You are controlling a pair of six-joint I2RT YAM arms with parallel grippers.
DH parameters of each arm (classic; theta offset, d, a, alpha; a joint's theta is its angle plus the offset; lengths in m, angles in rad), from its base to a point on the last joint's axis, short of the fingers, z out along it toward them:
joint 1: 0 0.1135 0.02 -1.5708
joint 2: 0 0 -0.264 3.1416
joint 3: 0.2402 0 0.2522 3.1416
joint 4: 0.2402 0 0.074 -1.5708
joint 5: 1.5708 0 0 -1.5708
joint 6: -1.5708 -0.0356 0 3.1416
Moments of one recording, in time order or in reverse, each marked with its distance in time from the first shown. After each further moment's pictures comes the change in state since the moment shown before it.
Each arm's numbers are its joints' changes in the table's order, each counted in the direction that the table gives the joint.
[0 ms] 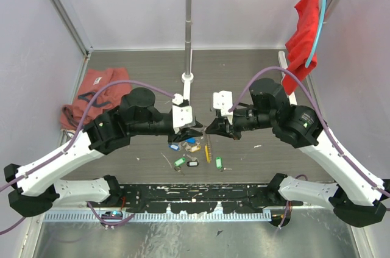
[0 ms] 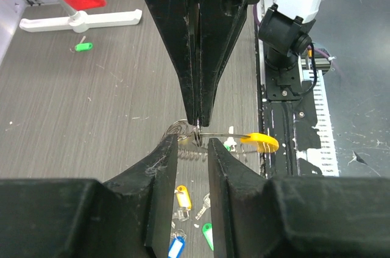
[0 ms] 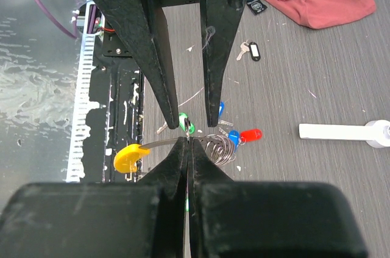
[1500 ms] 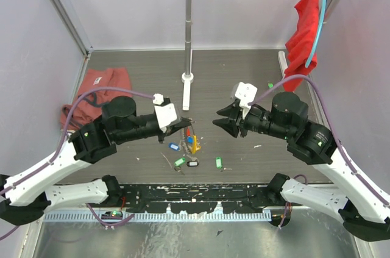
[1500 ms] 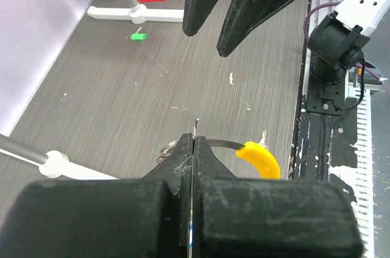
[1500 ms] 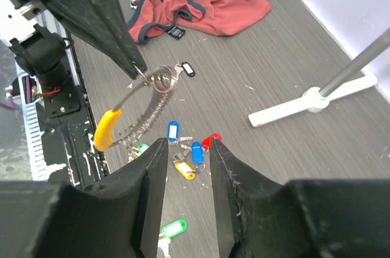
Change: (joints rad) left arm 0.000 -0.124 -0.084 -0.054 -0.198 0.038; right arm 0.000 -0.184 -0.163 -0.243 0.293 -0.226
